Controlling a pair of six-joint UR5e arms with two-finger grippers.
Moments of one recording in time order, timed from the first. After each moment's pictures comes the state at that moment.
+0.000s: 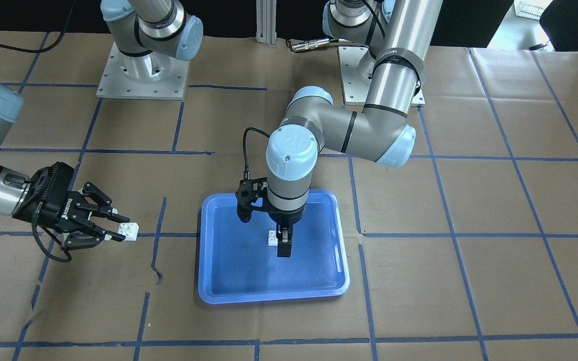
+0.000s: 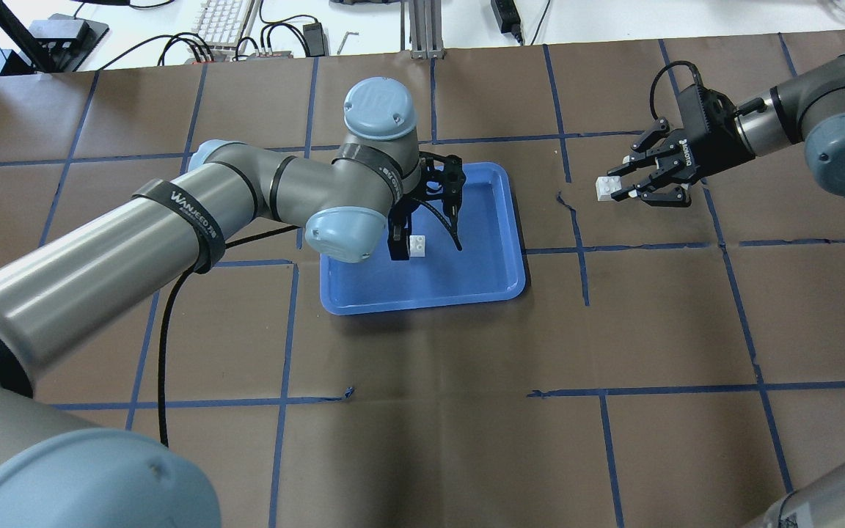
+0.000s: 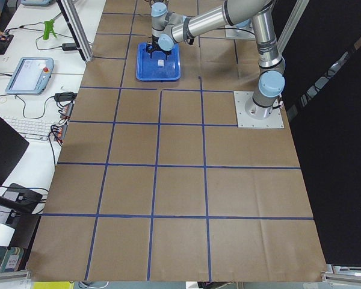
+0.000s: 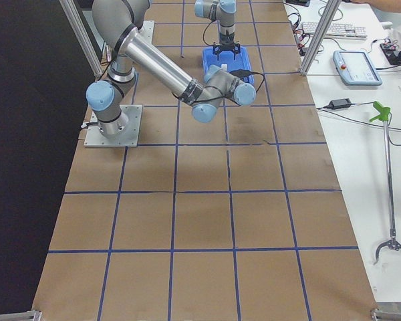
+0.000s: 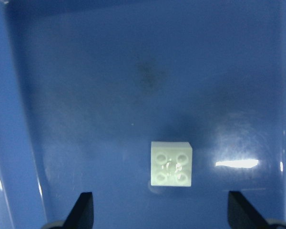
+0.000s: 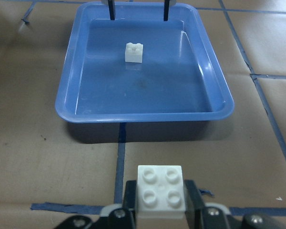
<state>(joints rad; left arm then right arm) -1.87 -2.03 -1.65 -0.98 1.59 1.29 1.19 -1.23 1.80 -1.82 -0.83 -2.13</state>
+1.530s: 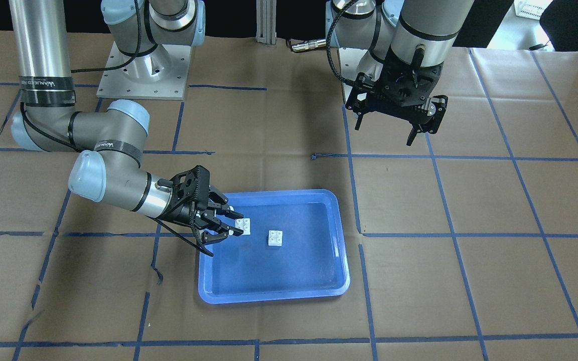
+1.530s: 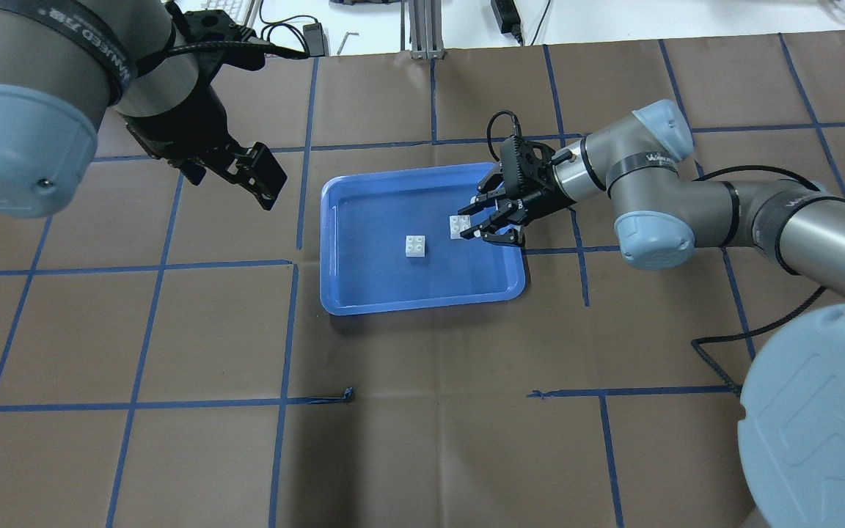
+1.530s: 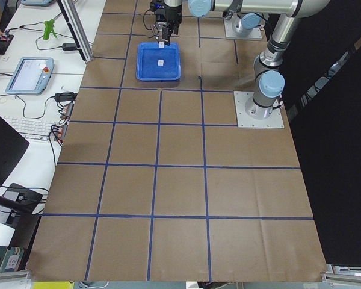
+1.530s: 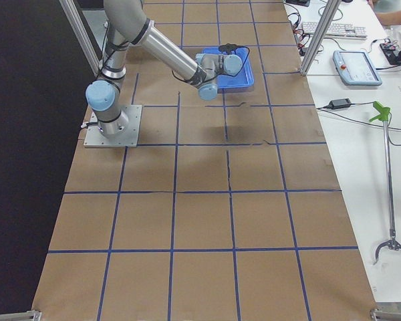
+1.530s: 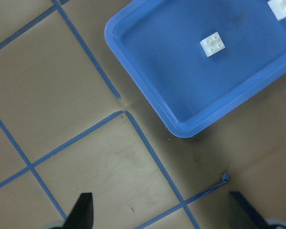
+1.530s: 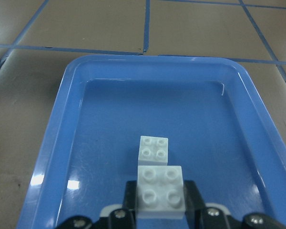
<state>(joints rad) -1.64 -1.55 -1.62 -1.49 1.59 0.22 1.56 -1.09 1.92 -2.43 -0.72 -1.61</state>
